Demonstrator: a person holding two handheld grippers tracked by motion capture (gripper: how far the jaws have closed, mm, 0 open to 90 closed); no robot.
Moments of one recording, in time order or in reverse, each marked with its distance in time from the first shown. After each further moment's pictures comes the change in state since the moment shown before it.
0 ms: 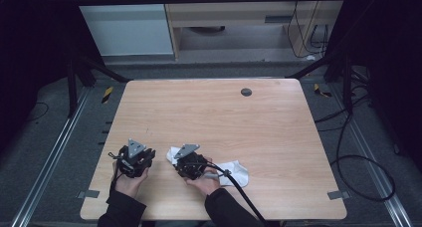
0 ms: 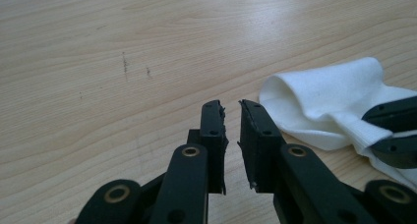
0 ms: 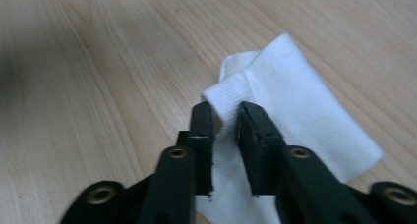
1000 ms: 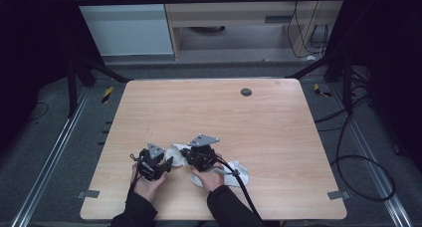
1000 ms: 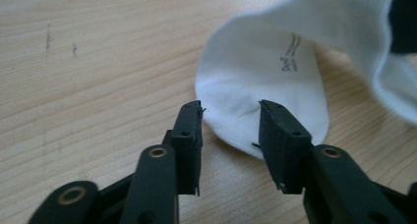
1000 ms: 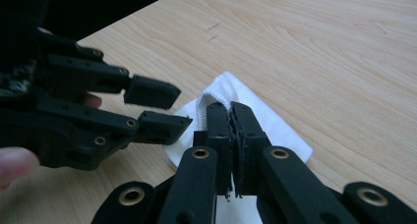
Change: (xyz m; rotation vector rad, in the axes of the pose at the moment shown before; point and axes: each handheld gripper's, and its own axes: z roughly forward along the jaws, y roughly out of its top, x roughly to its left) left arm -0.043 -0.003 0.031 0.104 -0.011 -0.003; right arm -0.023 0.001 -0.027 -0.197 -0.058 0.197
